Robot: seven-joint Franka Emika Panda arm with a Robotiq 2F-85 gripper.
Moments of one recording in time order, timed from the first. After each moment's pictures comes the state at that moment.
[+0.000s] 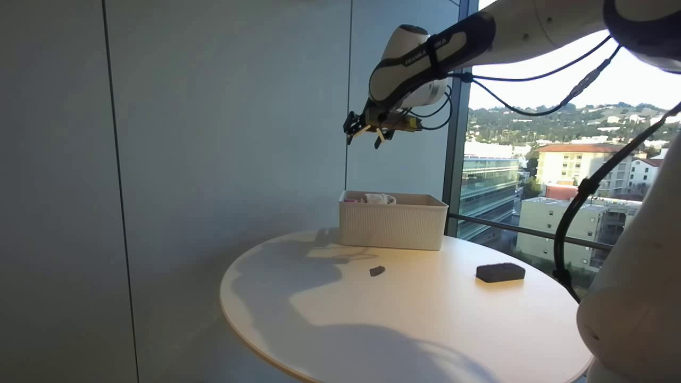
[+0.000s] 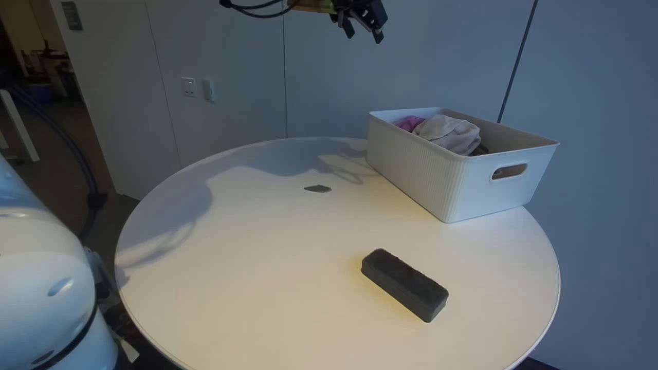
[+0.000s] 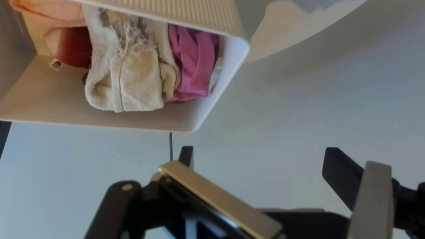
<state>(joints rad) -0.20 -0.18 -0.02 -1.95 -0.22 2.55 0.40</state>
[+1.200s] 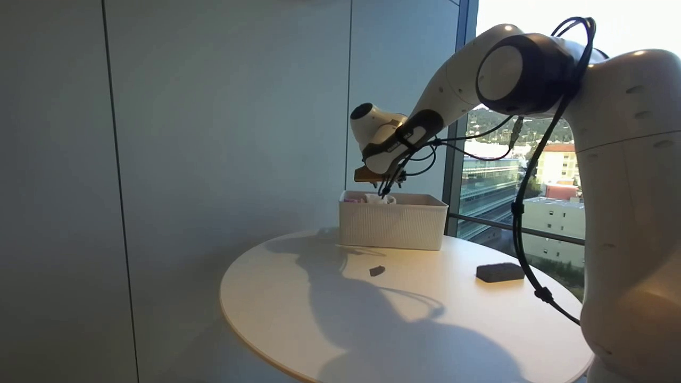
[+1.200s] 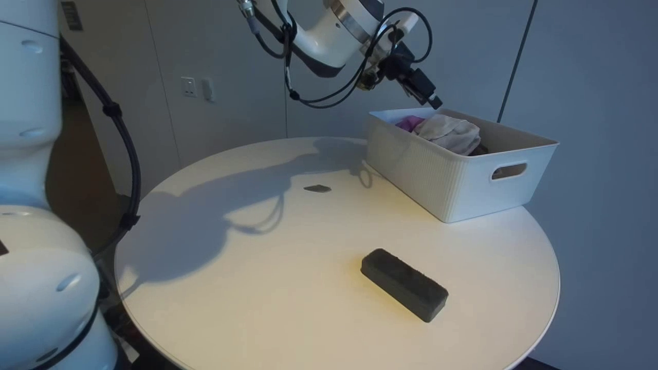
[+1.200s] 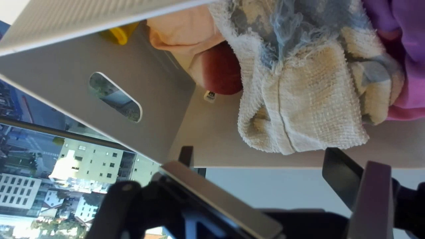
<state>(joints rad) -0.16 0.26 -0.16 -1.66 -0.87 2.29 1.28</state>
